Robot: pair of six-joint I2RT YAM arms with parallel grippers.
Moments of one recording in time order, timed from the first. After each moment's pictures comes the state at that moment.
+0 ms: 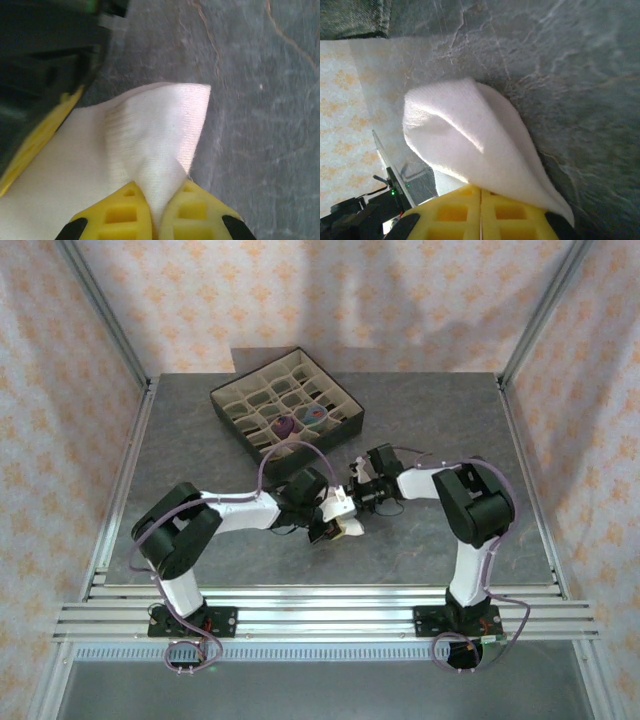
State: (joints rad) left arm -0.72 1.78 0.92 -0.13 0.48 0.26; right arm 0.42 1.89 0.90 -0.04 -0.80 0.65
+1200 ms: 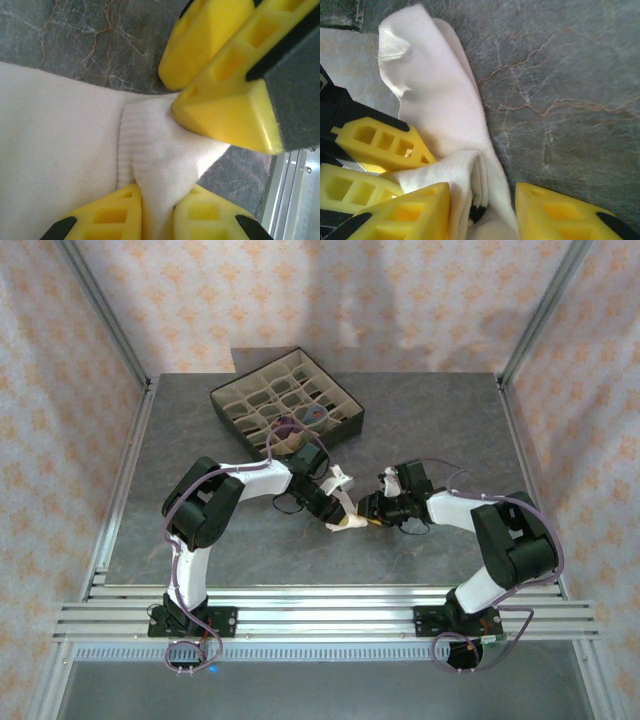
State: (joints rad) left arm -0.59 2.01 1.22 -0.46 0.74 0.04; right arm 0.37 1.56 0.63 -0.08 -0.65 0.58
